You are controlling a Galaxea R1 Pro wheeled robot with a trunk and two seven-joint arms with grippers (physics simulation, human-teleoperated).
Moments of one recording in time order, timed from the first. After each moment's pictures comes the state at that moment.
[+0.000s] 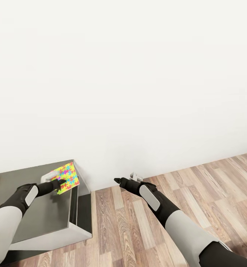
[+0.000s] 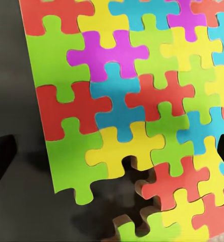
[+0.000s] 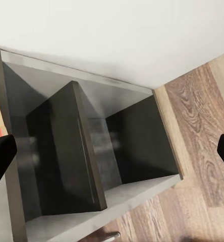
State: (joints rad) left arm -0.88 0.29 0.31 -0.39 0.15 0.46 -0.30; right arm -0.81 0.13 0.50 -0.64 -0.97 0.37 -0.02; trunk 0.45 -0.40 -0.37
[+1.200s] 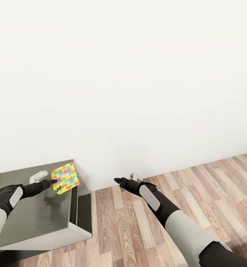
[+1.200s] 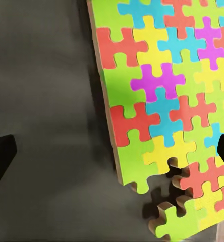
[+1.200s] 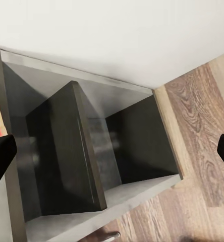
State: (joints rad) left arm -0.88 0.39 0.33 -0.38 0.15 0.51 -0.45; right arm -0.81 0.13 0.50 -0.64 -0.97 0.37 -0.02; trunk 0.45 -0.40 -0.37
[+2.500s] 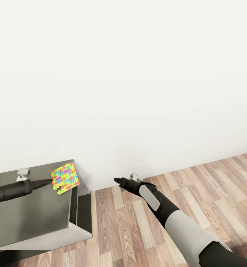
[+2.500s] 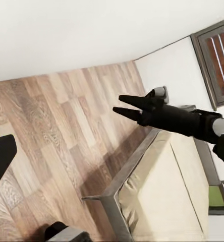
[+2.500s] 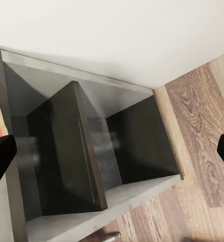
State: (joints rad) left arm -0.54 0.50 0.33 -1.07 0.14 0.91 -1.45; right arm -0.81 0.13 0.50 -0.64 -0.97 0.37 -0.02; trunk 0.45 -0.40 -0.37
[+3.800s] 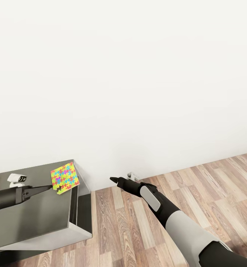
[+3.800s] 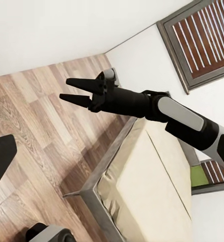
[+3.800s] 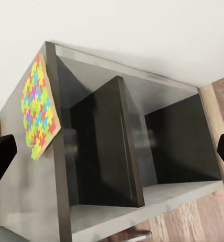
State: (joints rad) left arm -0.37 0.46 0.40 -1.42 0.16 1.03 -1.57; right arm -0.81 0.13 0.50 -0.61 -0.98 0.38 0.19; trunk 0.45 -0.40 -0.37
